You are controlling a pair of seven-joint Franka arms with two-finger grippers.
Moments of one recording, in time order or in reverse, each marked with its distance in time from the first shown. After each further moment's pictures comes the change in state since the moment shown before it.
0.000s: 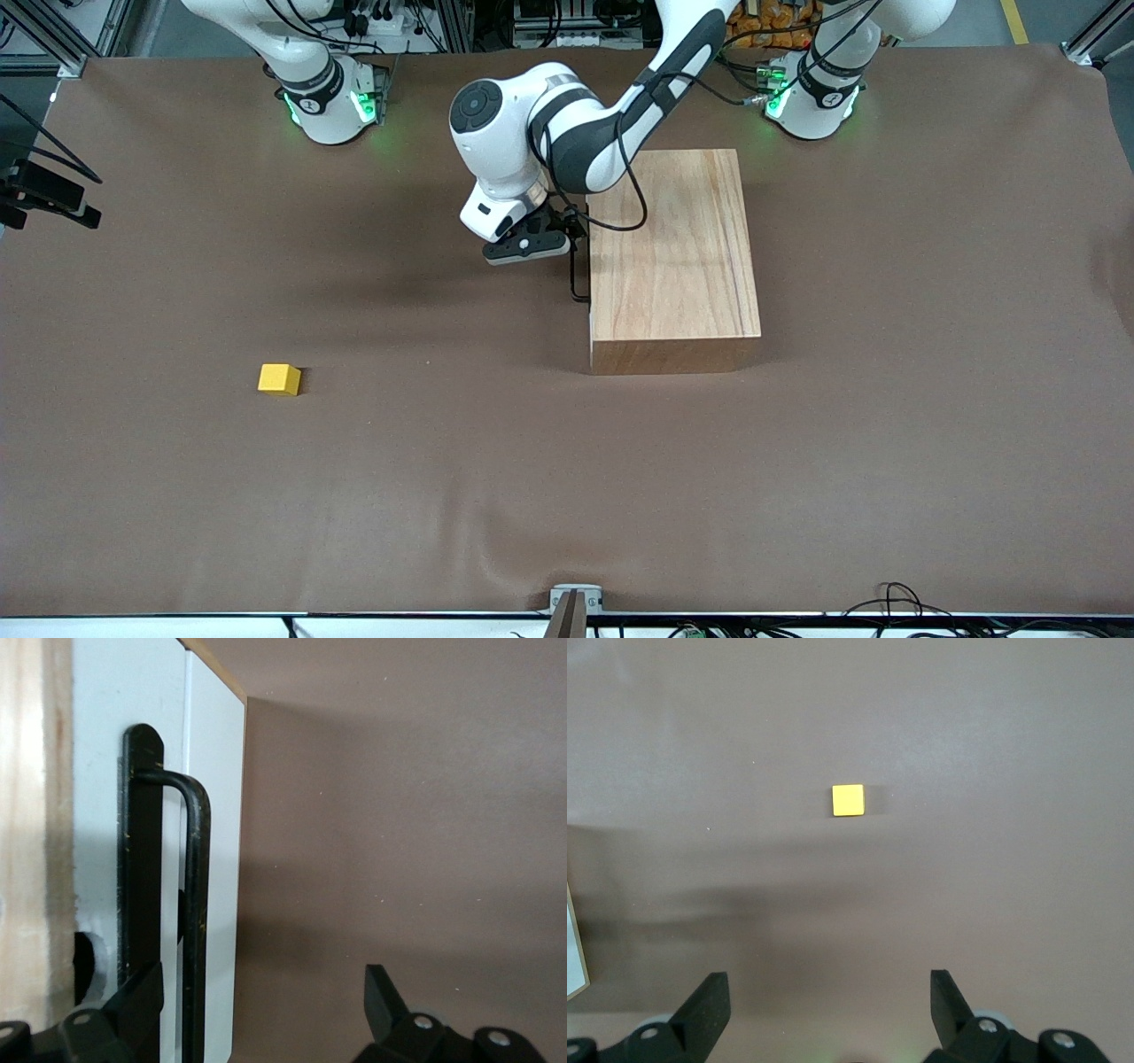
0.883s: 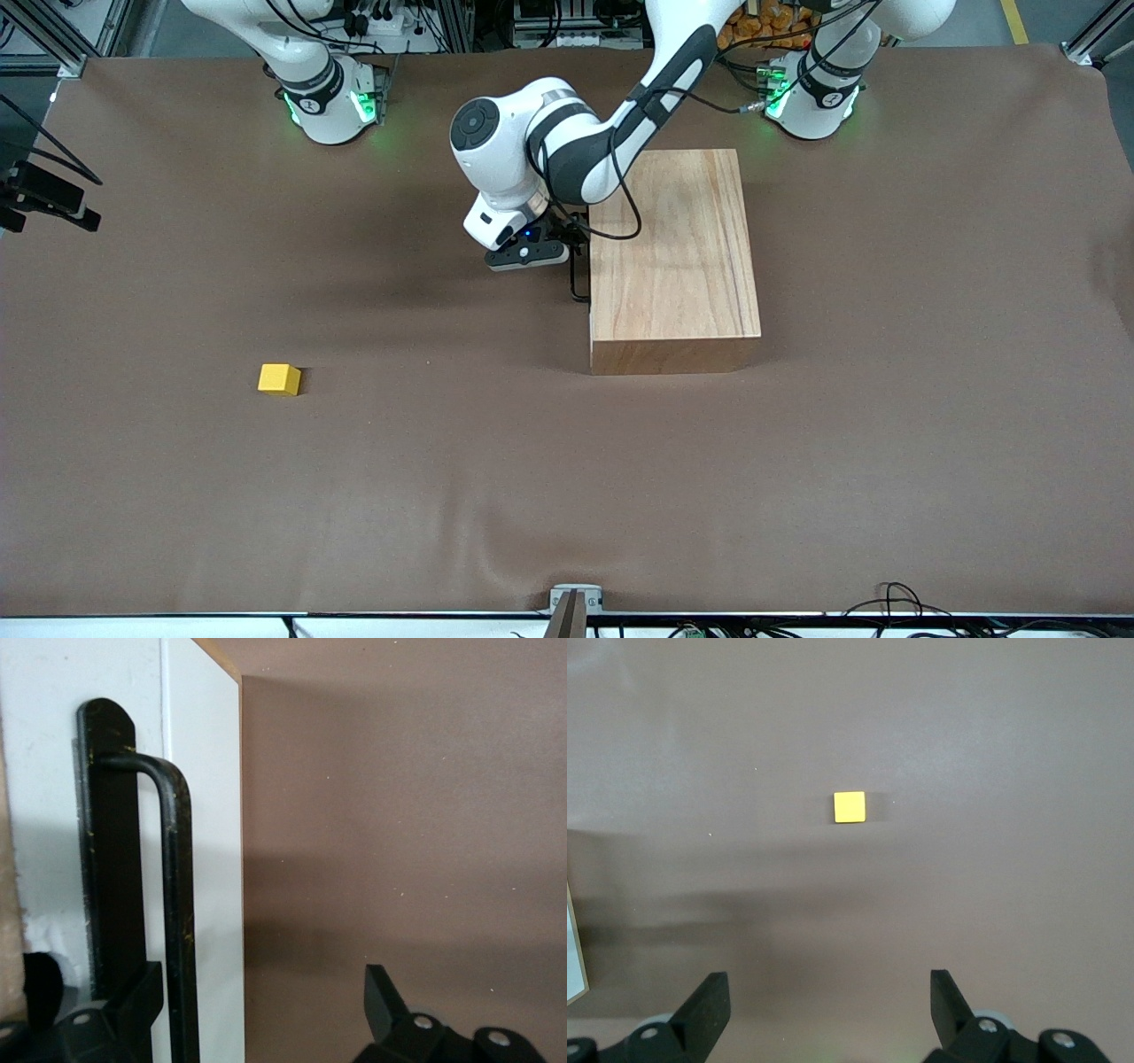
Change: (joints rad) left arm -0.003 0.032 0.001 0.001 0.002 0.000 0.036; right arm 0.002 0.000 0.004 0.000 0.000 0.015 0.000
